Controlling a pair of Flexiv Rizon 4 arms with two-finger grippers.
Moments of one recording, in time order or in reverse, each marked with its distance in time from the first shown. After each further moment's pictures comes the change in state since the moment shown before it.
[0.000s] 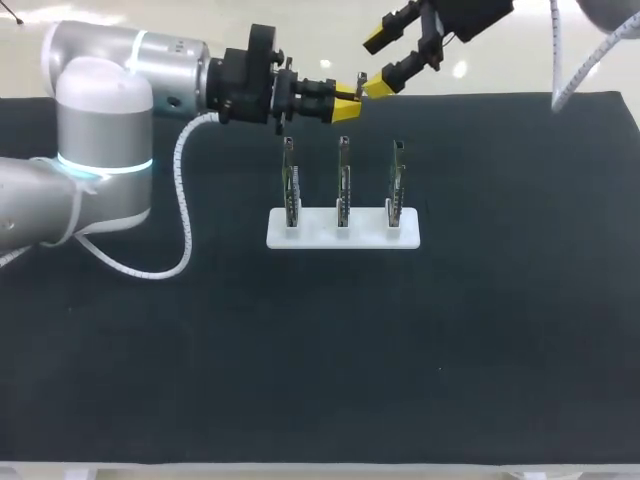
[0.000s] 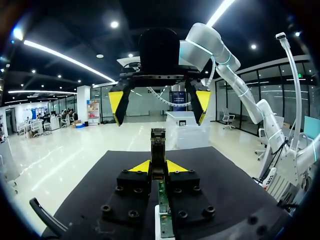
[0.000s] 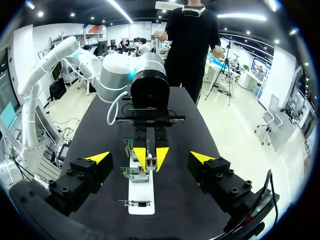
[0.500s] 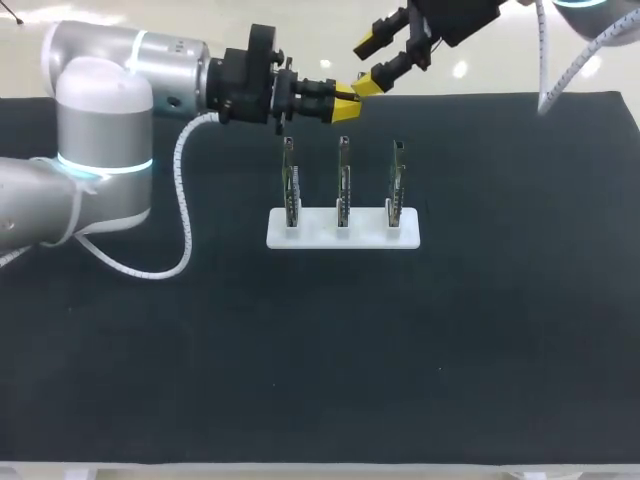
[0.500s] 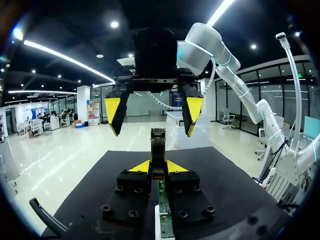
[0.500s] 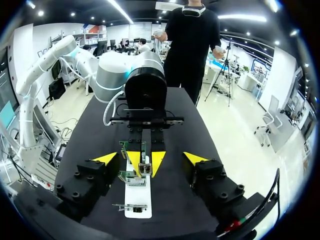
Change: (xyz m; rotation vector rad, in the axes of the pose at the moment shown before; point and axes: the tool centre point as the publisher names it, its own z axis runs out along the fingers) left arm 0.000 0.000 0.000 0.000 0.000 0.000; right arm -0.001 -0.006 0.013 0.006 -0.005 -0.007
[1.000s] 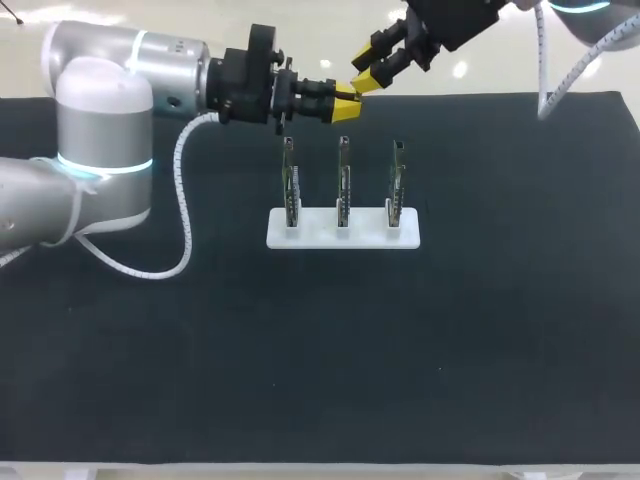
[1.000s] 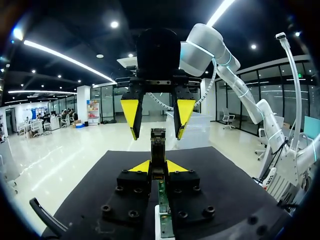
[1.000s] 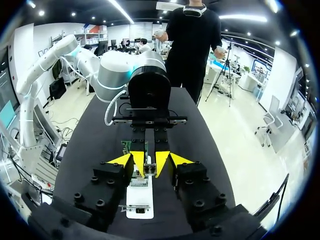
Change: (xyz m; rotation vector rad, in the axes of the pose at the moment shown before) left arm 0.000 0.000 0.000 0.000 0.000 0.000; right arm 0.001 0.005 0.003 -0.005 -0.002 -0.002
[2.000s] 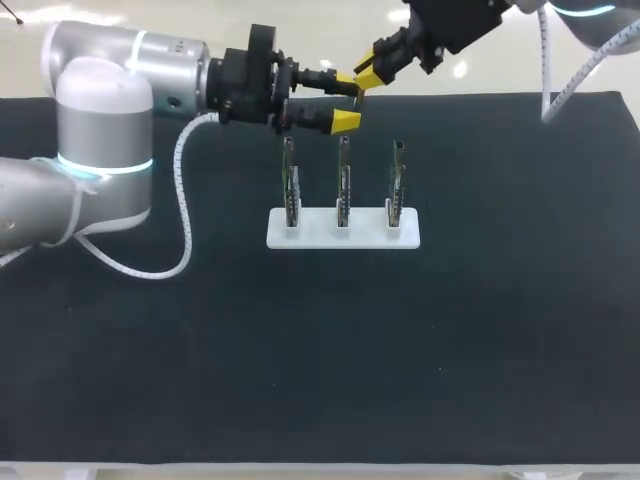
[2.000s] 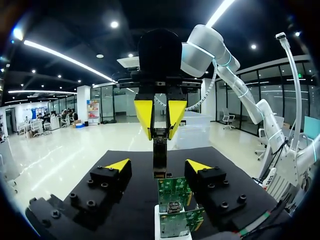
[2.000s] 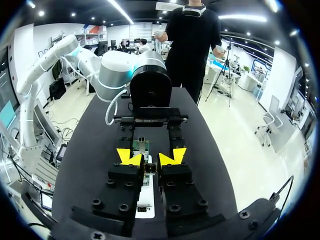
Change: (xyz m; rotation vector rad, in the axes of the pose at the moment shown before) left arm 0.001 0.000 -0.001 0.000 0.005 -0.003; right arm 0.003 0.003 -0.002 0.000 -0.003 0.002
